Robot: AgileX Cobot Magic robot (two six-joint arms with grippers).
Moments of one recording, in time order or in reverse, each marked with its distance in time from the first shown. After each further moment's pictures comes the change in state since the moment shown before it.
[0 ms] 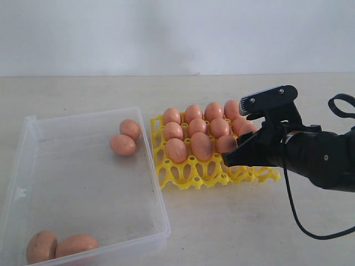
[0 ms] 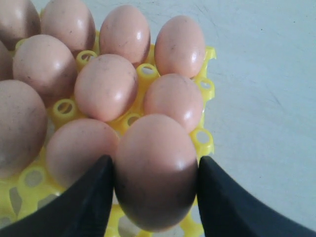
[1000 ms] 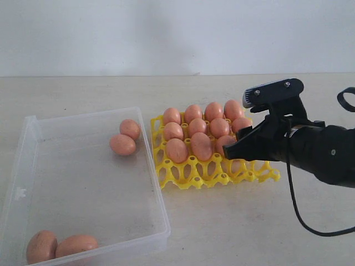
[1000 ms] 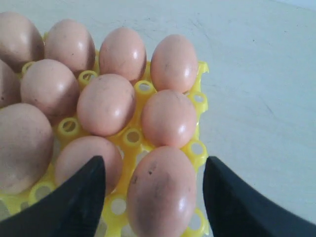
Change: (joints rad) left arm 0.000 0.000 0.000 0.000 0.000 0.000; right arm 0.000 -0.047 0.000 0.026 0.012 0.004
